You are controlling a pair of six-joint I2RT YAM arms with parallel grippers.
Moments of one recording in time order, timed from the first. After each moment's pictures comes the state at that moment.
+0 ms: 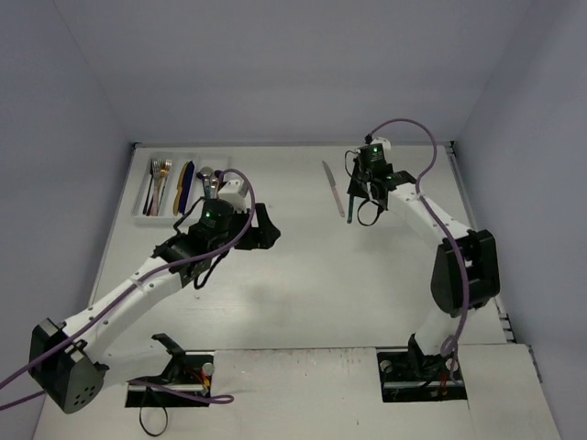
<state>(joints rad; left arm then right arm) -0.64 1.13 0.92 -0.27 0.03 -0.57 0.35 1.68 1.33 -0.37 0.16 0.47</state>
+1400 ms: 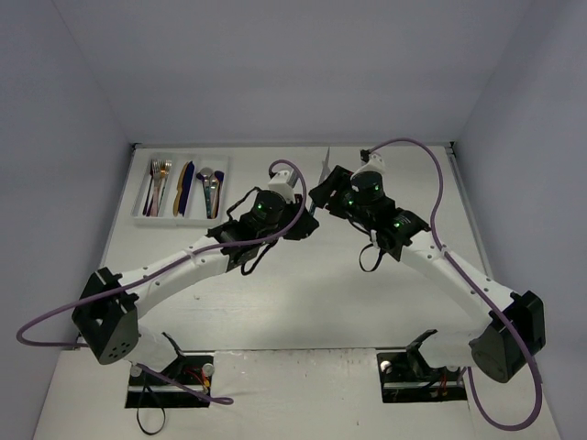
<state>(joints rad) -0.81 1.45 1.11 -0.06 -0.01 -0.67 0.60 1.29 1.06 -0.18 0.13 0.79</state>
